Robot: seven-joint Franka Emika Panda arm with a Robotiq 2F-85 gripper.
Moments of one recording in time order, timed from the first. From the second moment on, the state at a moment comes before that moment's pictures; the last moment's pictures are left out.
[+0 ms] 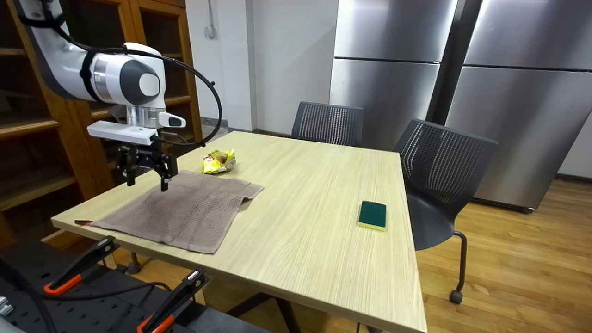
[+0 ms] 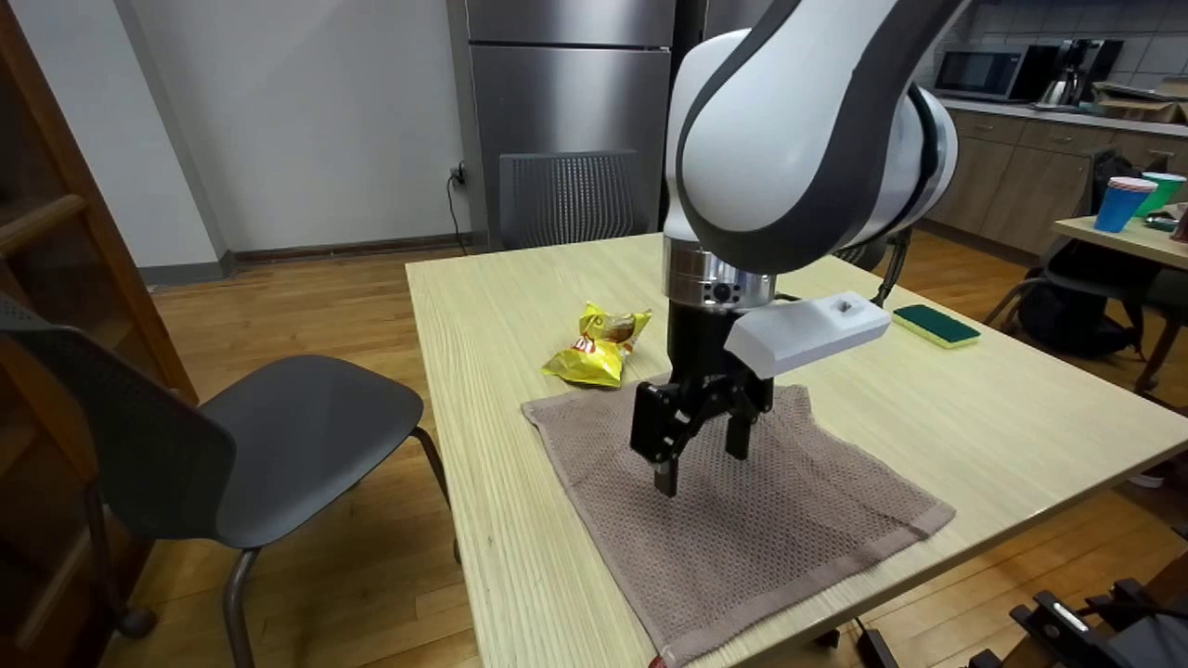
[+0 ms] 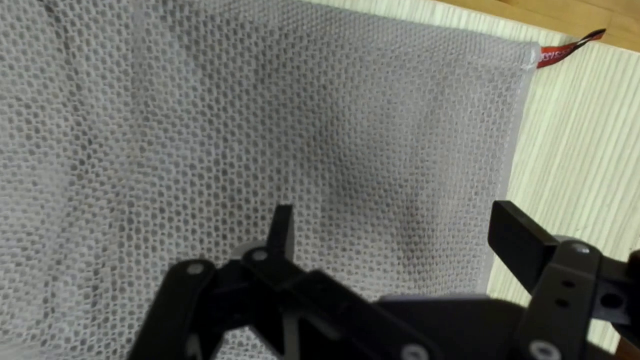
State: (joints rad) arm 0.24 0.45 0.18 -2.35 0.05 2.64 0.06
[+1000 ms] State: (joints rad) arm 0.20 0.38 0.10 -2.35 0.05 2.66 0.11
